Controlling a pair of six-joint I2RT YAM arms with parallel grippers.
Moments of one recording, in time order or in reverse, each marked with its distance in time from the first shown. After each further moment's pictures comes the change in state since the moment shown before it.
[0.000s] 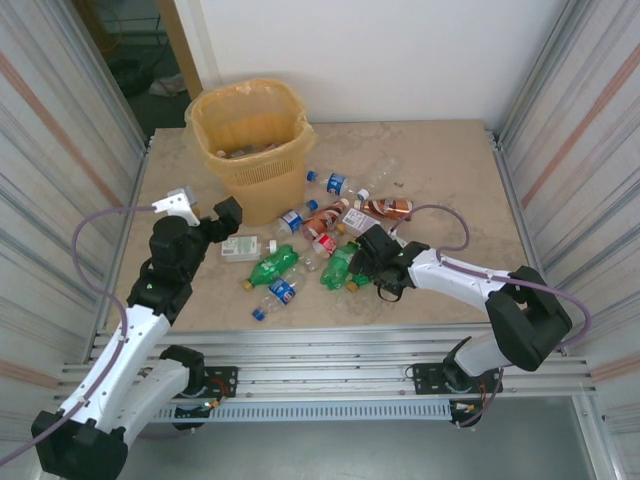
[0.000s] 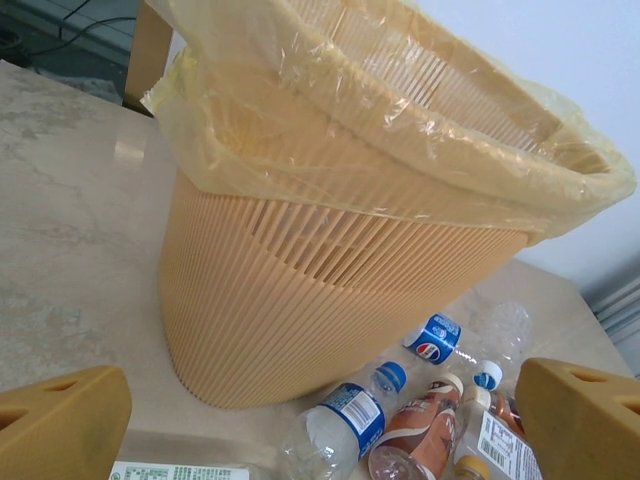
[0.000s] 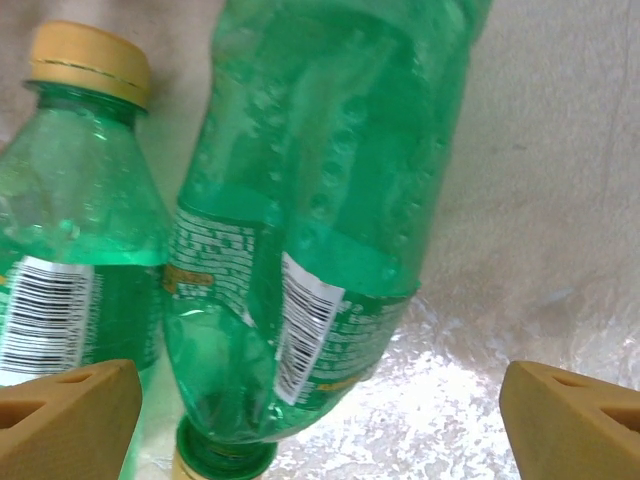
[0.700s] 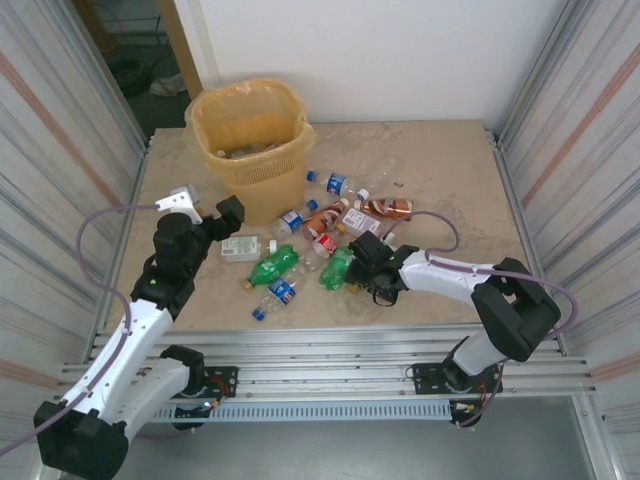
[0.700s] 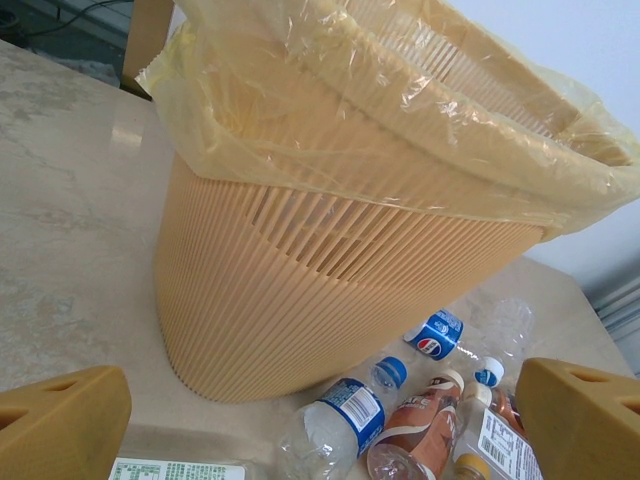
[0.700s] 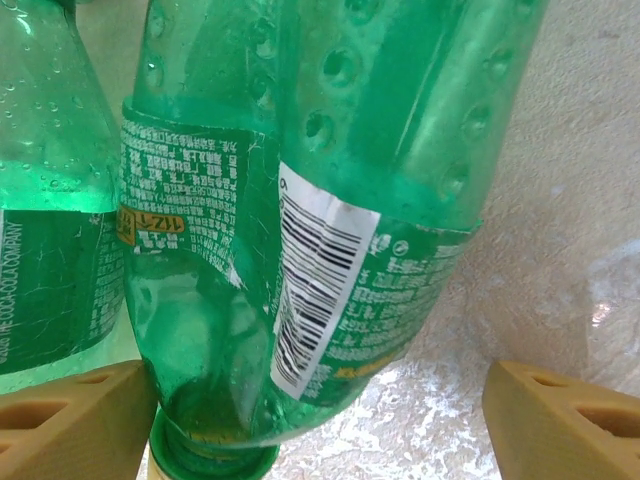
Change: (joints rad) left arm 0.000 0.048 -0.001 0.016 0.010 -0.022; right arm 0.037 0.074 -0.007 0.021 -0.050 0.008
